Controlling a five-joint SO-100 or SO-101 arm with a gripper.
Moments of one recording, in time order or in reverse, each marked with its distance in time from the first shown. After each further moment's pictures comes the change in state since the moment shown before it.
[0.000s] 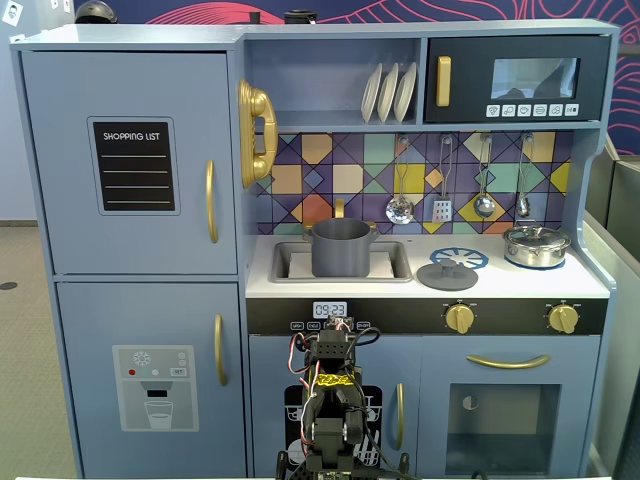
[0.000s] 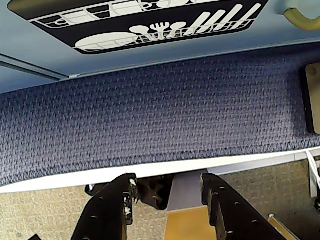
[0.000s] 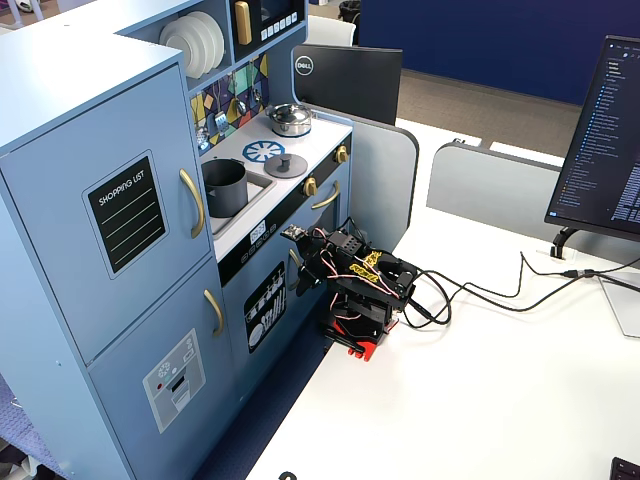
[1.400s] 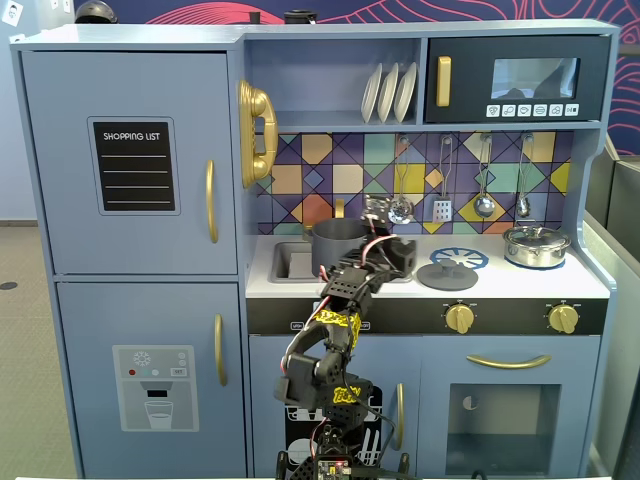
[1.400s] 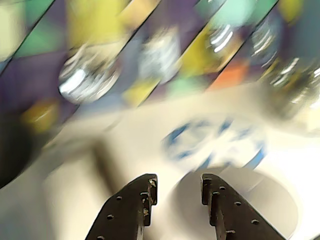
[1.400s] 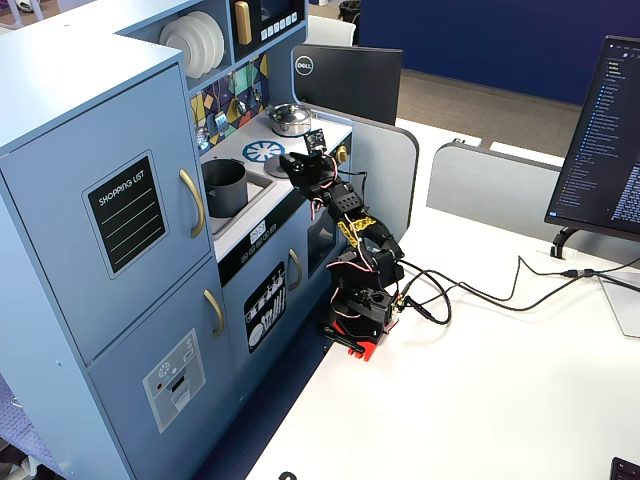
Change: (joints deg) arm 27.3 -30.1 -39.5 -66.3 -5.4
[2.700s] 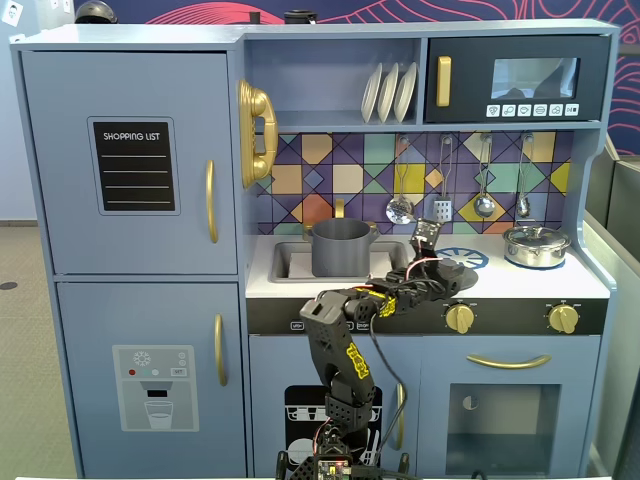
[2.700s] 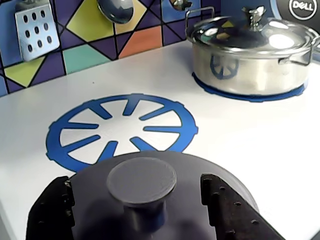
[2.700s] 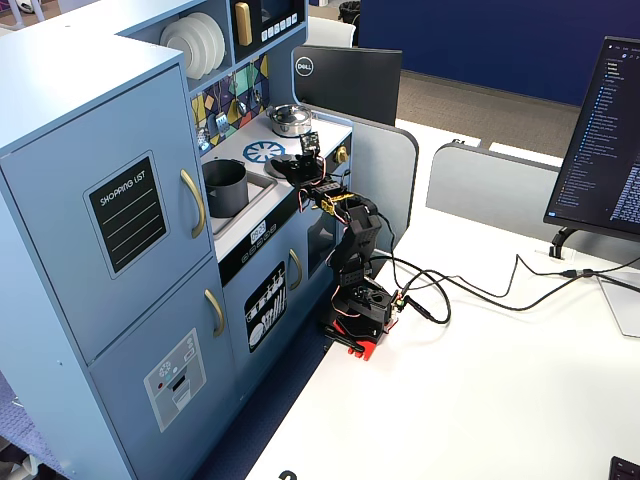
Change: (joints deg) arm 8.1 -40.5 -5.5 -29.7 2.1
